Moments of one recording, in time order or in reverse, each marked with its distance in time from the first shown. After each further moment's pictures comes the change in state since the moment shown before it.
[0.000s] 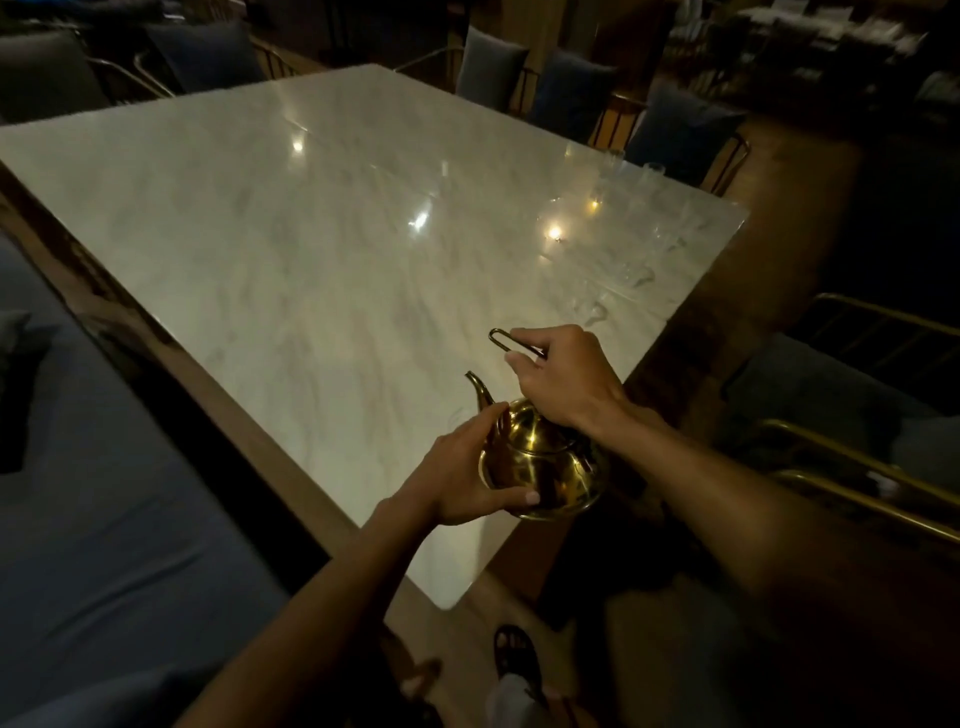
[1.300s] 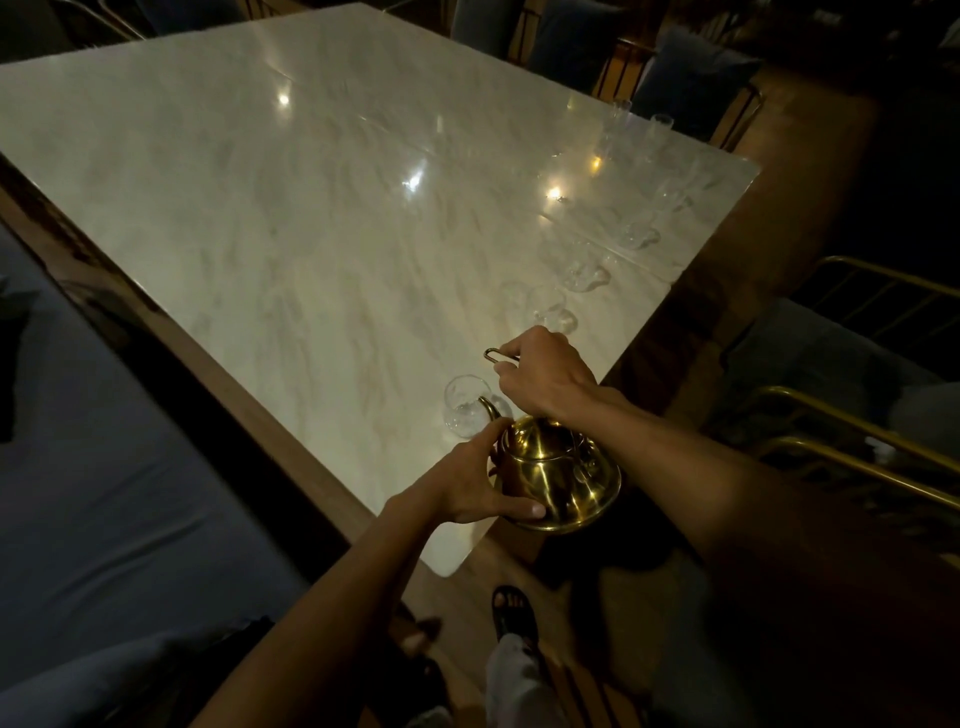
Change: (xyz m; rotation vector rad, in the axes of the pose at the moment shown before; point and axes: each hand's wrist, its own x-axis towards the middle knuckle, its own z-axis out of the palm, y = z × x) left_hand -0.005 -0.024 0.042 -0.177 -0.225 -0.259; right_hand 0.005 0.021 0.041 -0.187 -0.161 0.171
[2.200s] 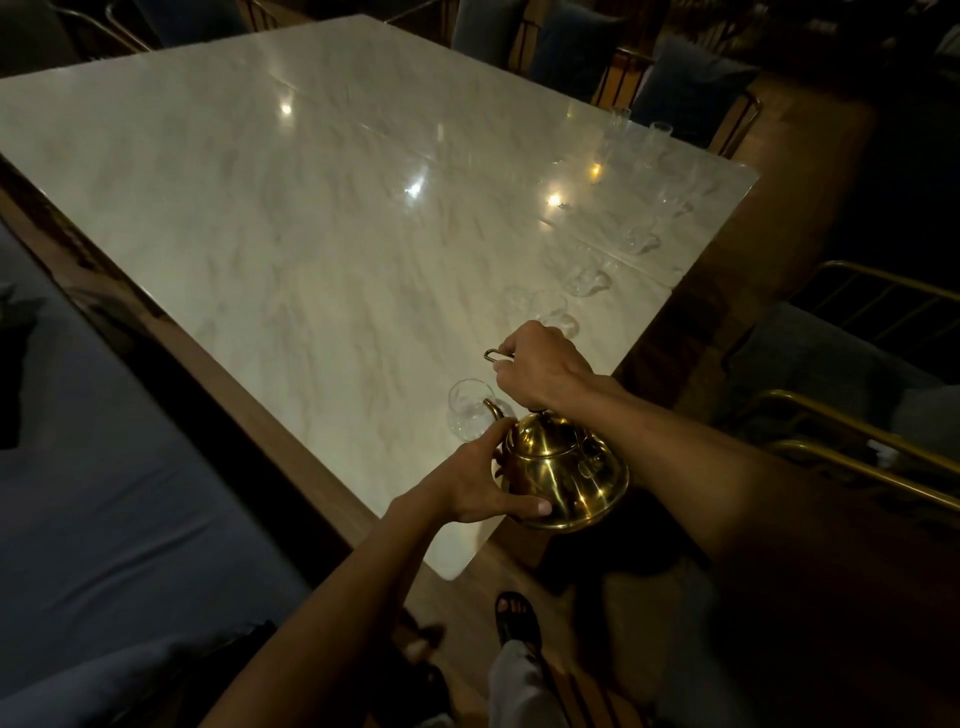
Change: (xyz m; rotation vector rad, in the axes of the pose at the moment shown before) left_hand -0.005 0.005 -0.005 -0.042 0.014 0.030; right_hand 0.008 -0.011 -0.001 -0.081 -0.010 0.001
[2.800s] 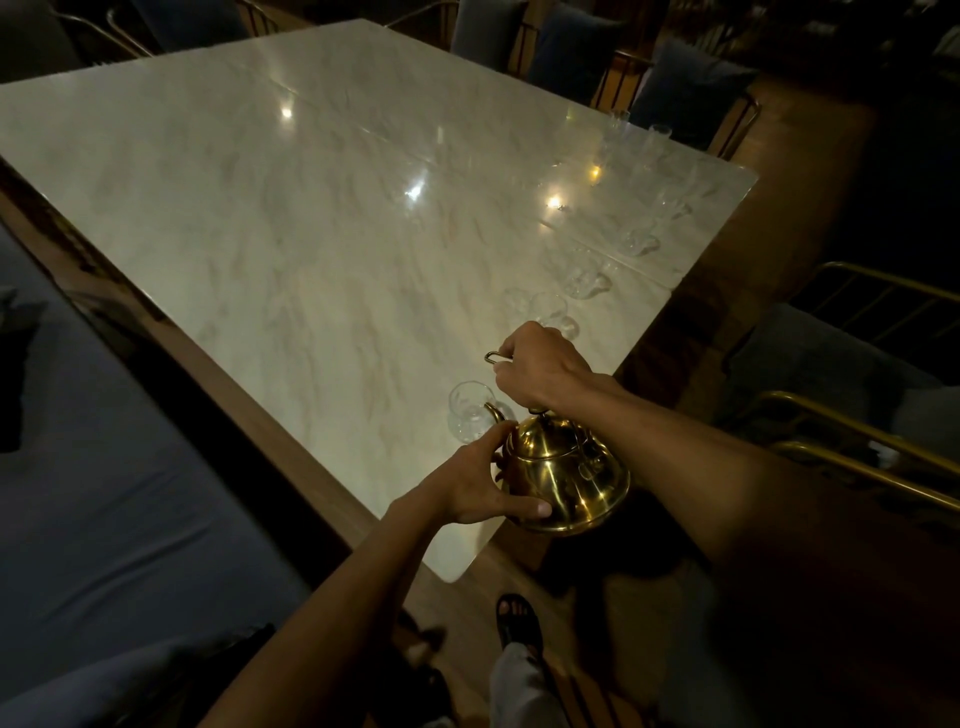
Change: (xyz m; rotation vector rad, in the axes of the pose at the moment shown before) left_hand 0.002 -0.002 -0.002 -0.017 -0.021 -0.026; right_hand 0.004 -0.002 0.000 -0.023 -0.013 0.025
